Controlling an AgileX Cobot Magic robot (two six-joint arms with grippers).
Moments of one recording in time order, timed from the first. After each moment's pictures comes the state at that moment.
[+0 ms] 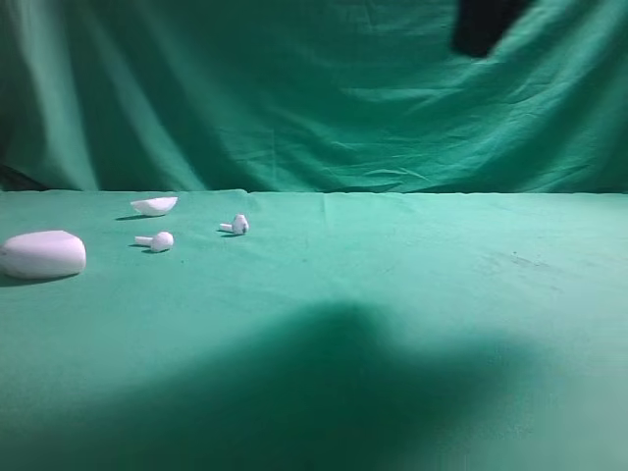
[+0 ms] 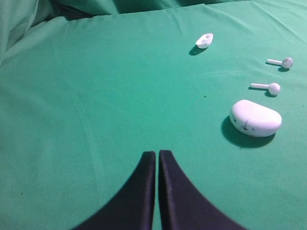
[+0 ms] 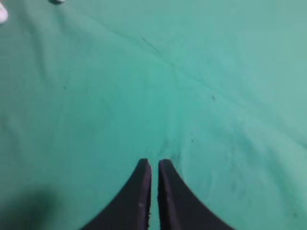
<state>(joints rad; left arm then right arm) -0.05 -0.01 0.02 0.00 0.36 0.08 0.47 1.64 -1.32 0.13 0.90 -0.28</state>
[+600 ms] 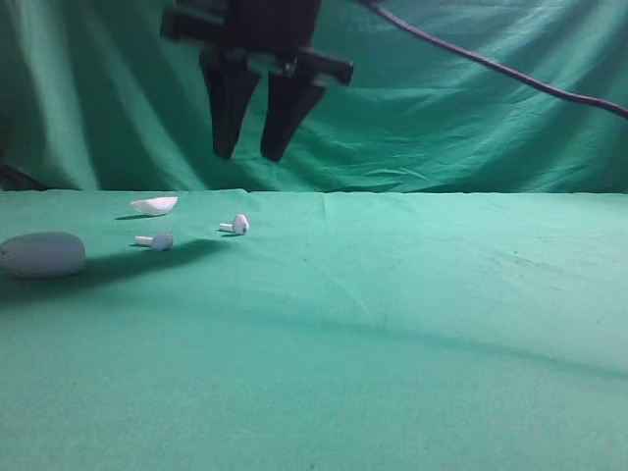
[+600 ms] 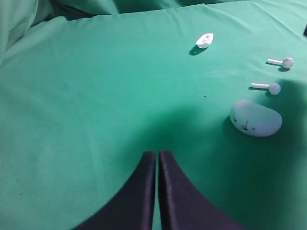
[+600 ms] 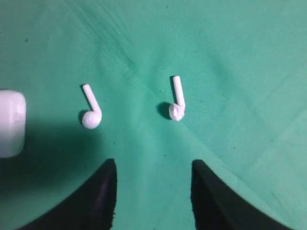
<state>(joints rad) -0.05 -0.01 0.02 0.00 0.36 0.08 0.65 2.27 -2.08 0.10 1.16 -0.20</state>
